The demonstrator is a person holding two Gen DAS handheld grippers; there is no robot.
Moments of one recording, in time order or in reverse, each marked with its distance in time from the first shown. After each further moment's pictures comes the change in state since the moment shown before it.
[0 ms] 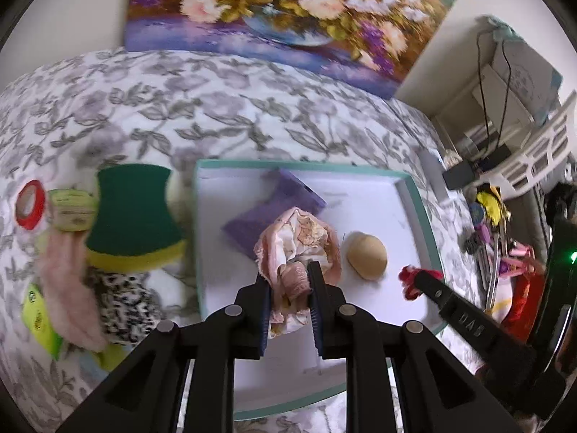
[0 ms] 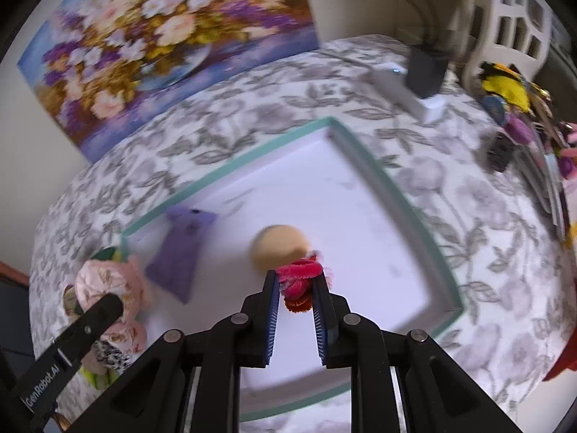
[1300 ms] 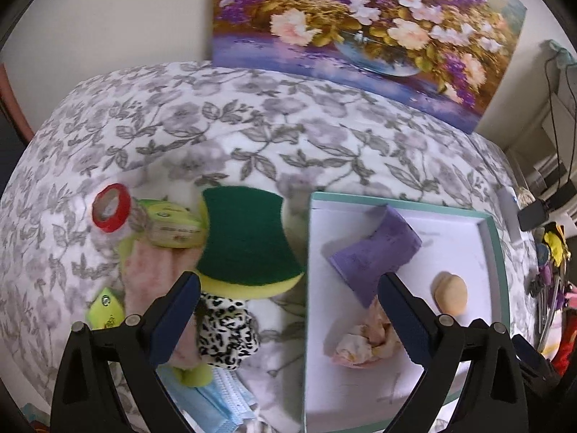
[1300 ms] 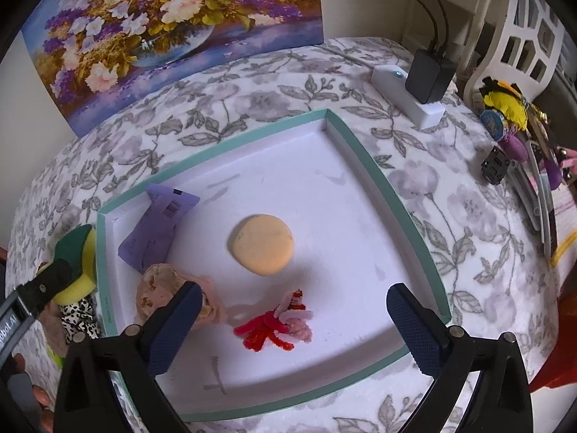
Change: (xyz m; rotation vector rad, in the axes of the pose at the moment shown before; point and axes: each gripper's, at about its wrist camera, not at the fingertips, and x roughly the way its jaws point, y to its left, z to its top) left arm -0.014 0.045 0.008 -0.123 -0.096 0.305; right arm 0.010 0.008 -0.004 -0.109 0.013 -0.077
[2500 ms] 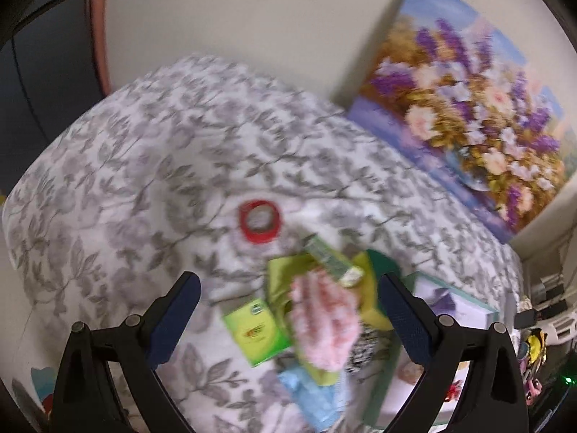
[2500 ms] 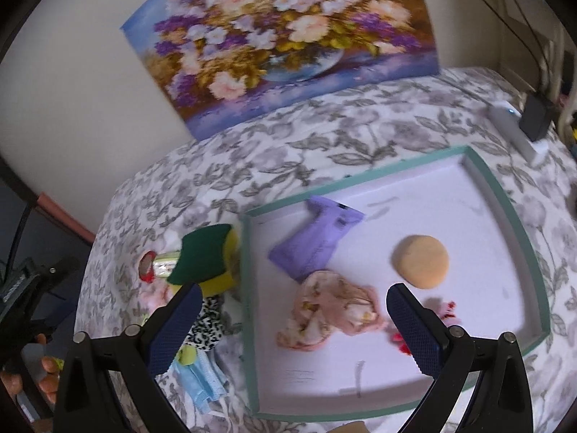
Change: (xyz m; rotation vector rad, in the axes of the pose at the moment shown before) left arm -0.071 0.164 -0.001 -0.375 -0.101 0.063; right arm -0.034 0.074 -0.012 -0.112 -0.110 0.406
